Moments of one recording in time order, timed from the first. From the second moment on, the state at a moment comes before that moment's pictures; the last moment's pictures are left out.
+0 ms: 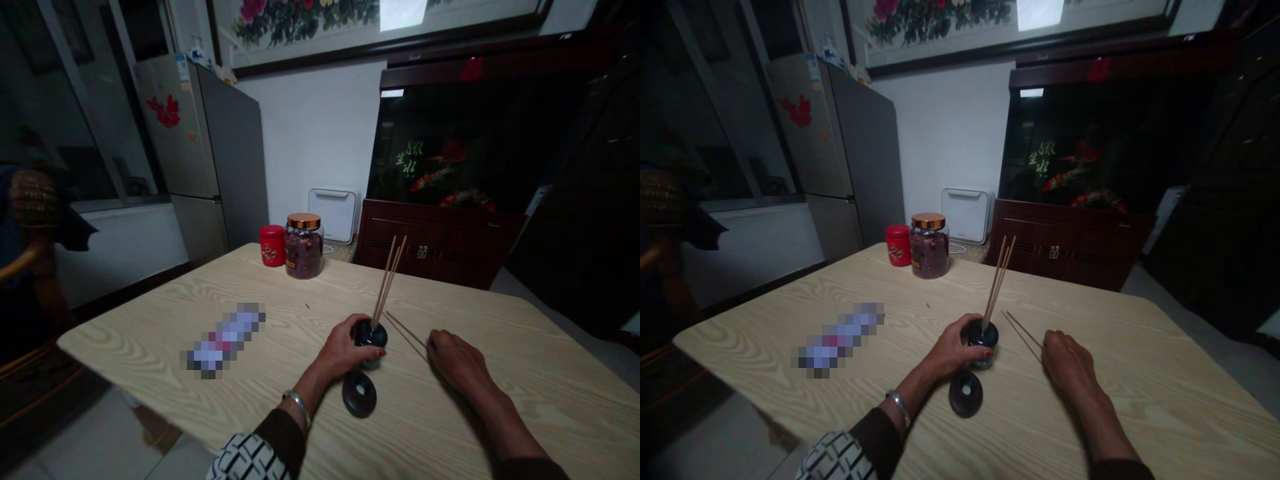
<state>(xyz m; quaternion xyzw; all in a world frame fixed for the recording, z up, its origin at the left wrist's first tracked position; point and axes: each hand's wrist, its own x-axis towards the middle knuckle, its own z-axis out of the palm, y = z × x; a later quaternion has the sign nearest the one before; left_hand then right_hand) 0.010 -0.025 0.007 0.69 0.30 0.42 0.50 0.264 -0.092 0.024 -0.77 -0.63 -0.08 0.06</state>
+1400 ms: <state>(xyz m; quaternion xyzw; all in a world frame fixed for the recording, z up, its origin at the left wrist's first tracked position) 0.009 -0.028 0.010 0.68 0.31 0.42 0.51 0.224 -0.076 0.056 -0.67 -0.51 0.14 0.52</state>
